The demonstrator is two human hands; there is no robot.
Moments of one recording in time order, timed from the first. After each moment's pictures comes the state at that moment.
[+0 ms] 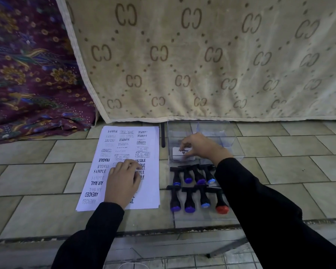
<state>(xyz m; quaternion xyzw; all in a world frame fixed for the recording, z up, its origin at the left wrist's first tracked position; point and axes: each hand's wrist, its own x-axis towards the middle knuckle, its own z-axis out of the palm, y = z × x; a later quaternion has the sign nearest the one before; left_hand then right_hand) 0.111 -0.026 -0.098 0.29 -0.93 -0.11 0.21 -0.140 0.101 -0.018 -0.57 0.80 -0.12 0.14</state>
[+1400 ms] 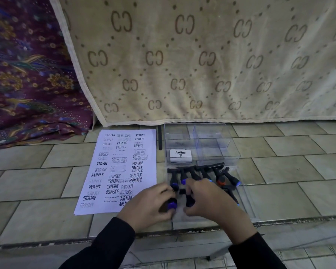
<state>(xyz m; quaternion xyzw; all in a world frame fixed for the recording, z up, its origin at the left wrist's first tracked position) 0.111 0.046 -0.057 -0.01 -0.97 -0.24 0.11 -0.022 0.196 -0.016 -0.47 0.86 -0.11 0.18</state>
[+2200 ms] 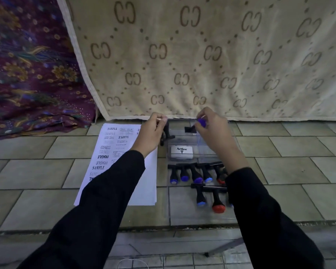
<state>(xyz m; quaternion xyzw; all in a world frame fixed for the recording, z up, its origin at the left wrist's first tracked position) -0.006 -0.025 -0.001 0.24 -0.82 -0.46 0.26 -0.120 0.129 0.039 -0.39 0.85 -0.36 -0.02</state>
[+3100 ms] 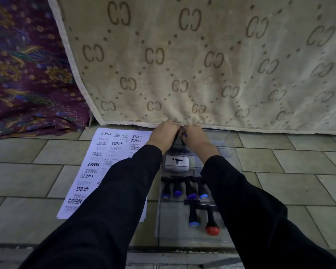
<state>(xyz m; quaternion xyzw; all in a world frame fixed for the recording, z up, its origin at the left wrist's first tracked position) -0.091 -0.033 -0.018 0.19 -0.97 -0.08 0.10 -0.180 0.051 -0.010 -0.42 0.90 -0.10 0.08</state>
